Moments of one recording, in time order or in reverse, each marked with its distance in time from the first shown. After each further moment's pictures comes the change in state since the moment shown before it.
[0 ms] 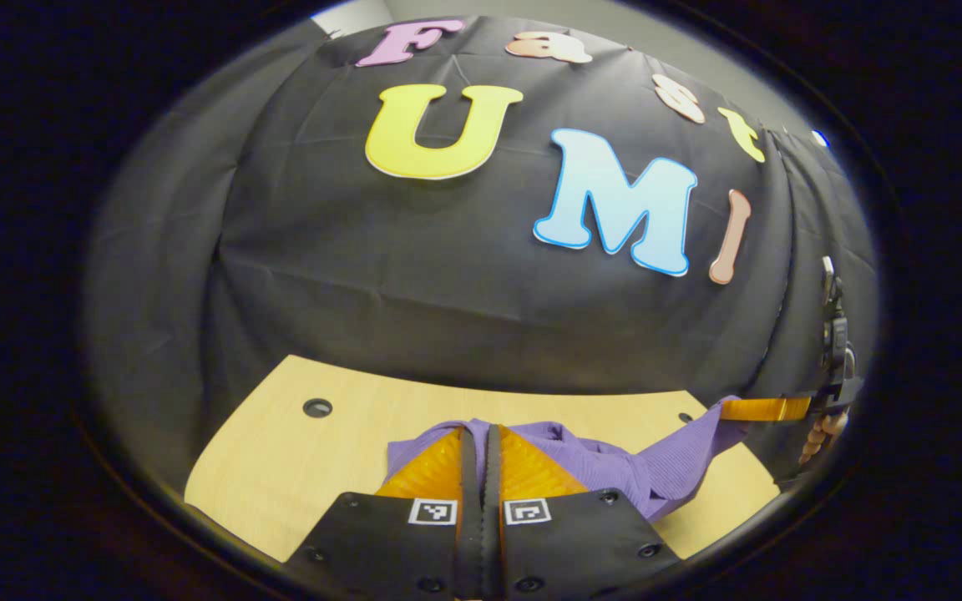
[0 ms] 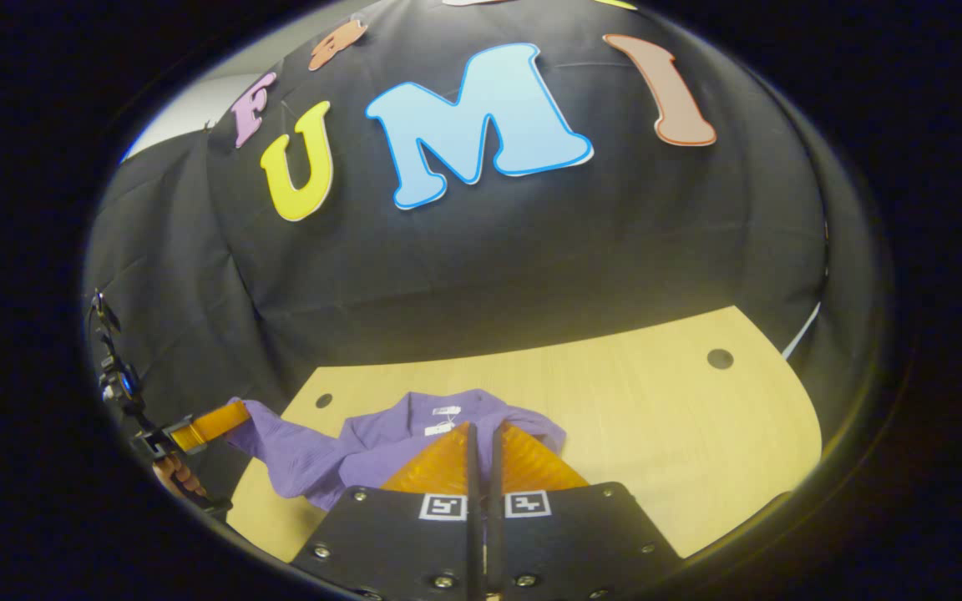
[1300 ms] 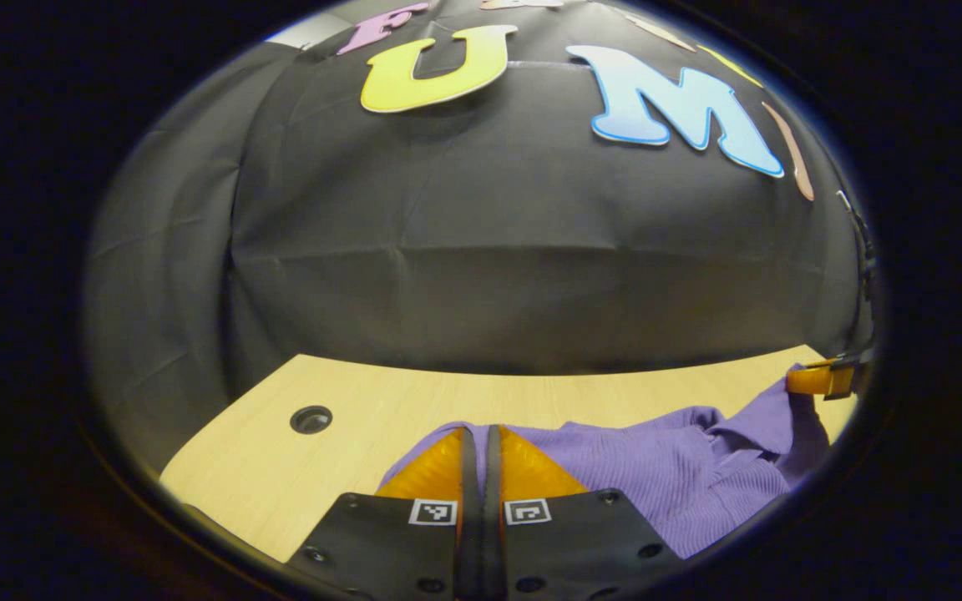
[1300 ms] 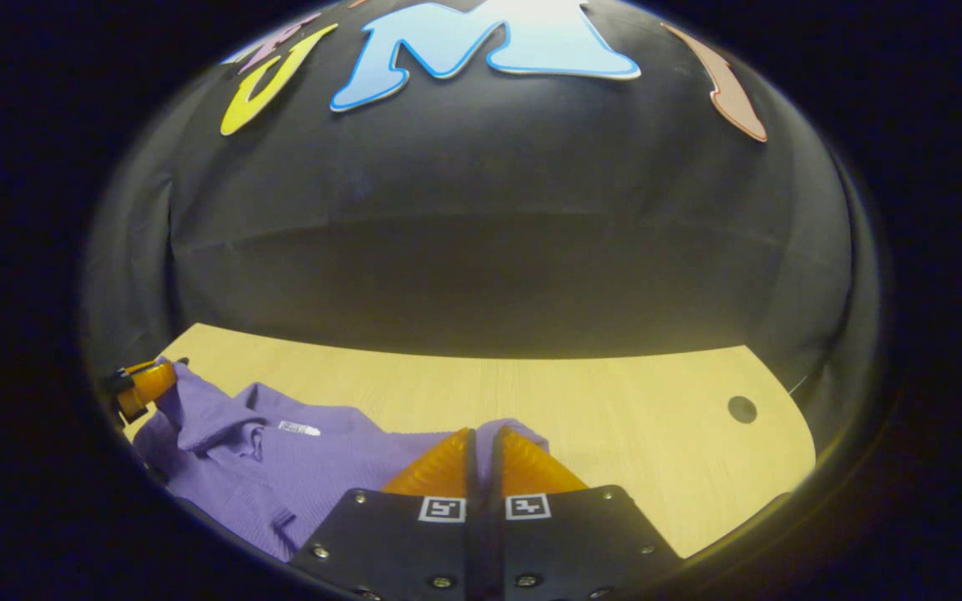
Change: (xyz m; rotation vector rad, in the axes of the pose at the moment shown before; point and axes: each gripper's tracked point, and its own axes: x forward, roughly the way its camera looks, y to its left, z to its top) left arm 0.203 0.075 -0.114 0.120 0.011 0.222; right arm 0.200 -0.083 -0.047 -0.169 0.002 -0.216
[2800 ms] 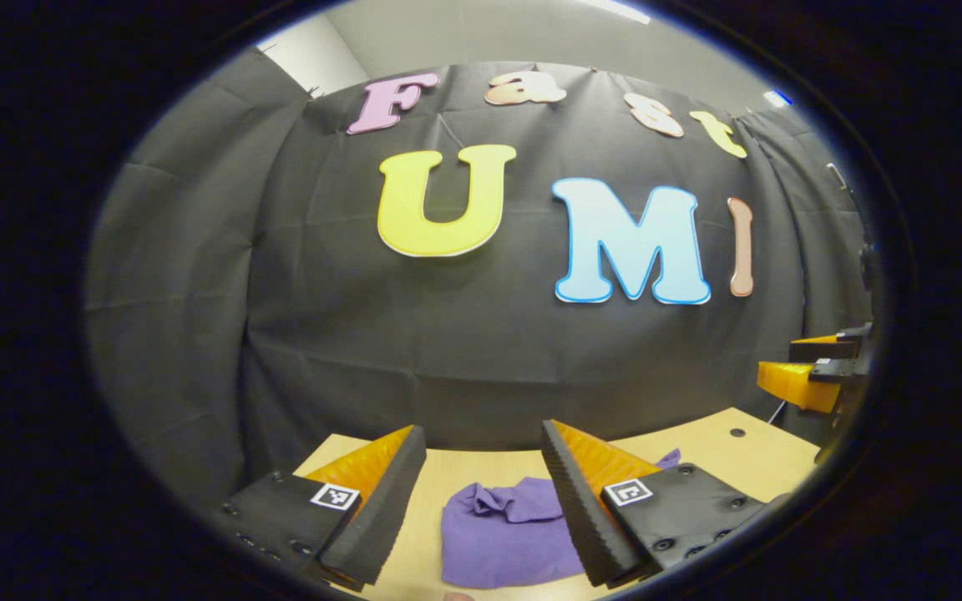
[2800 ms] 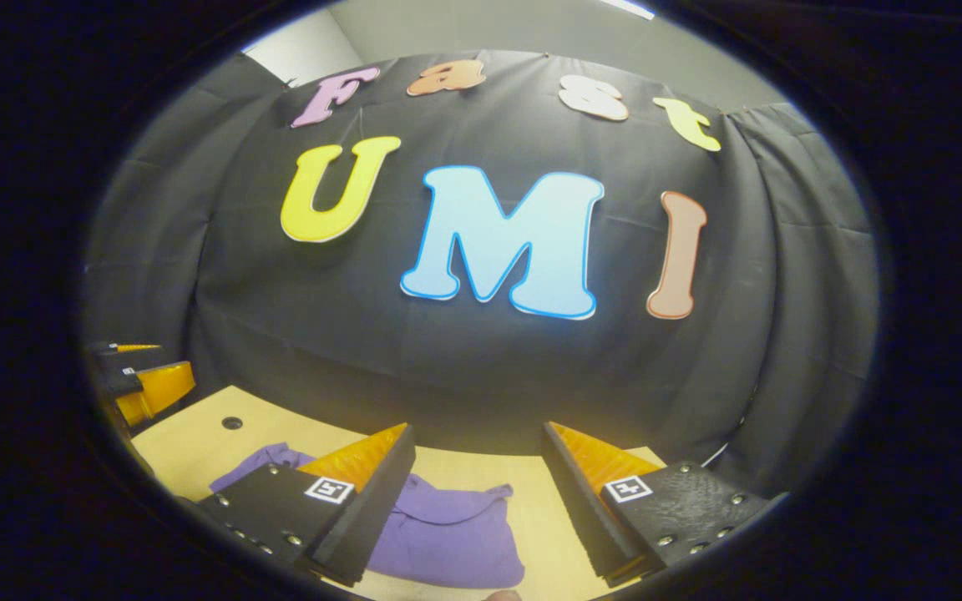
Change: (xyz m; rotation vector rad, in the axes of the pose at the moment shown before) left arm -0.235 0.027 0.168 -0.023 -0.276 -0.114; right arm -0.284 0.069 0.136 -0.126 -0.410 -0.143
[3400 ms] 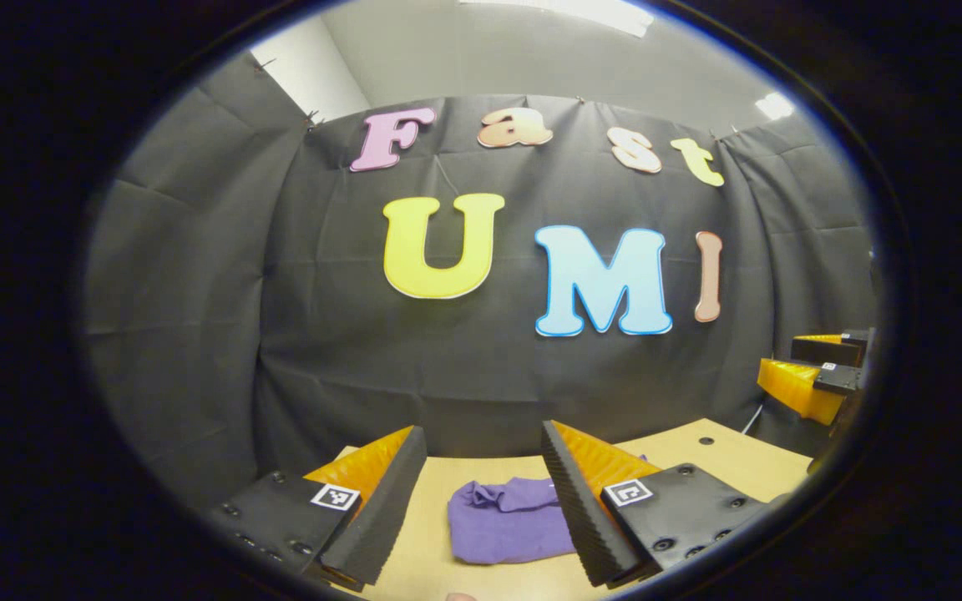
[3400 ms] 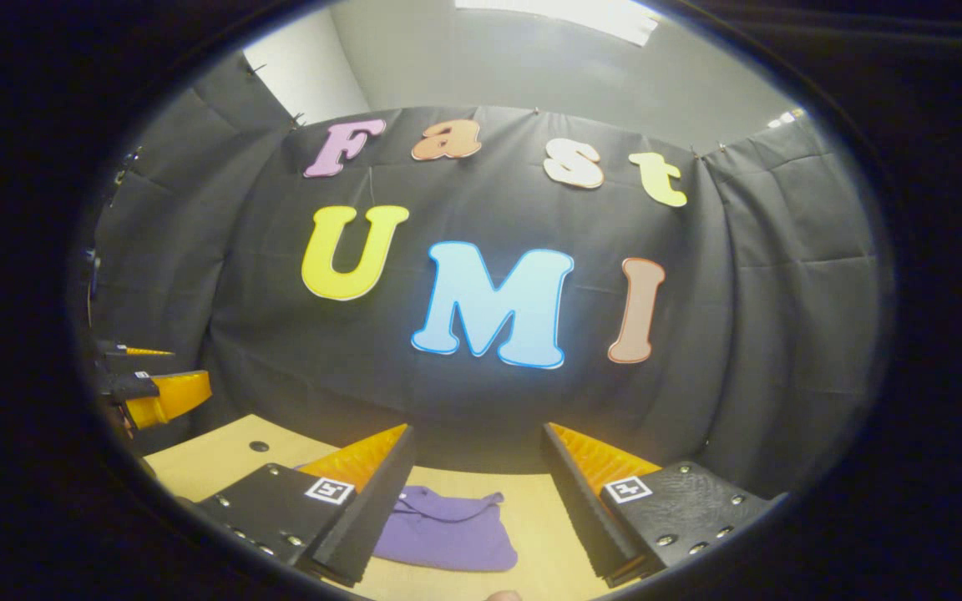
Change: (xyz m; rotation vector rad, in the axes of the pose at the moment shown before) left arm -0.108 -0.009 0.055 0.007 -0.067 -0.044; right arm -0.124 0.006 0.044 -0.001 -0.147 -0.043
